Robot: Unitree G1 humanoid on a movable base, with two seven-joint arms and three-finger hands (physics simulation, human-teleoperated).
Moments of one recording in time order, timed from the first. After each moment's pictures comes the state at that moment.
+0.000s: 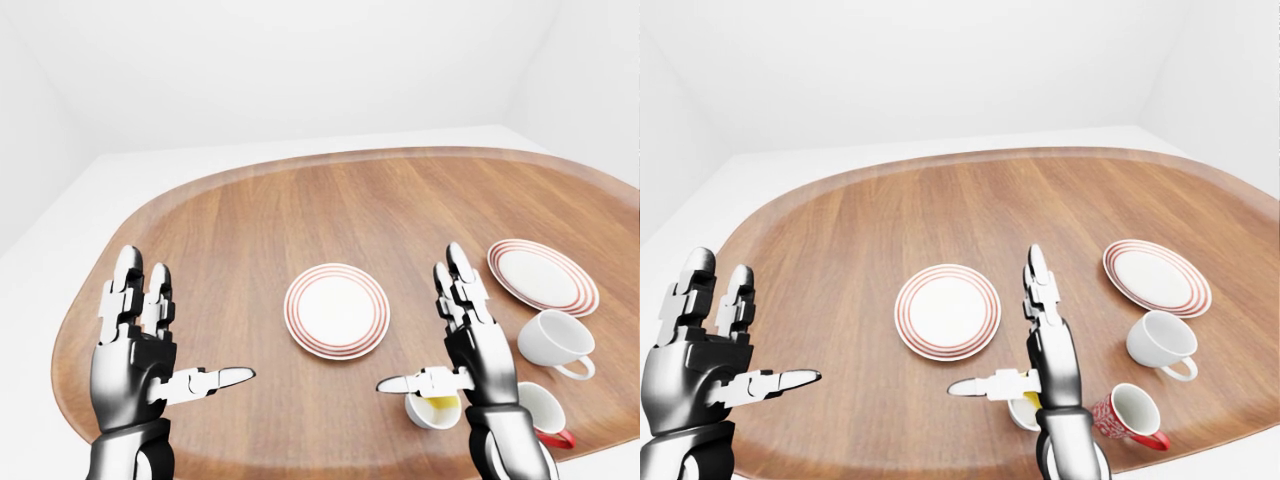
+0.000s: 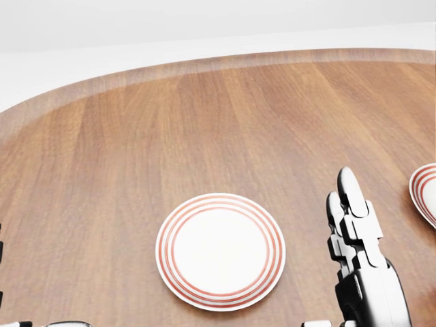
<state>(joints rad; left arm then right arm) 0.39 -0.12 0.26 -0.77 -0.15 0.08 -0.20 0.45 -0.05 0.13 -0.74 -0.09 0.09 0.01</state>
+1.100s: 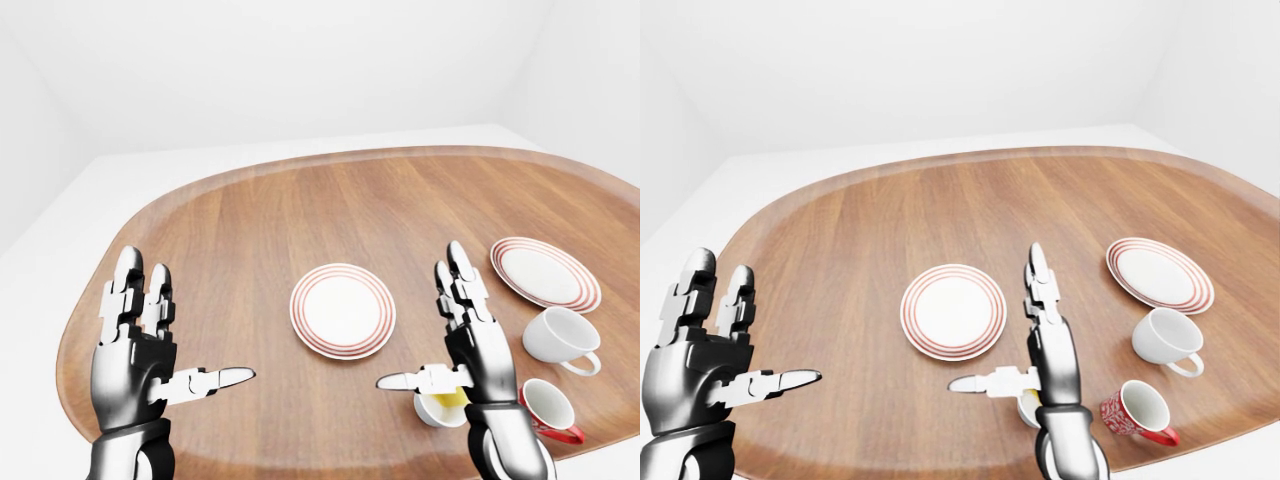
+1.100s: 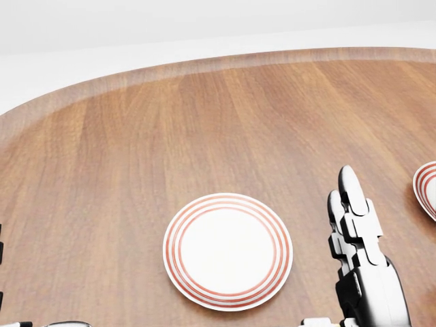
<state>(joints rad) 0.39 -0.12 0.26 -0.76 -0.15 0.07 -0.20 0.43 -0.05 0.13 -0.73 -0.10 0.09 0.00</state>
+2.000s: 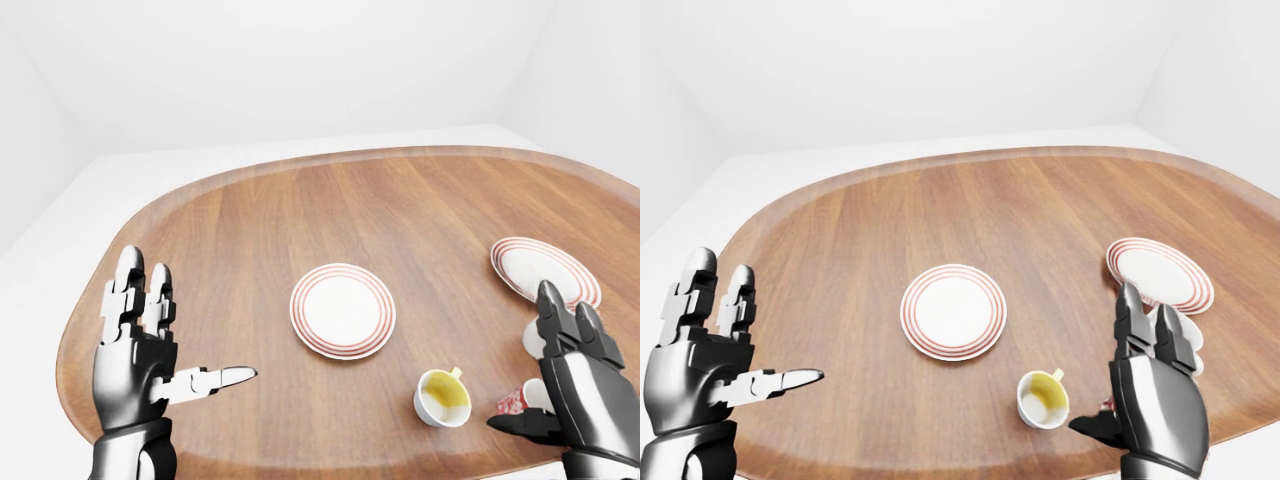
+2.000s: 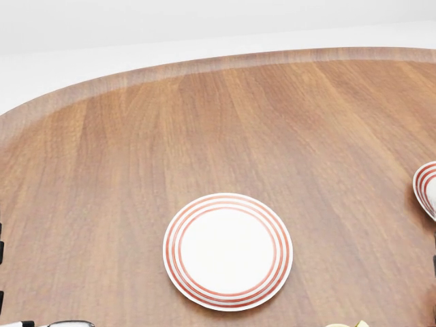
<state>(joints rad) 0.40 -0.12 0.25 -0.76 -0.14 0.07 -0.19 0.59 0.10 -0.25 -0.89 -1.07 0.09 0.25</state>
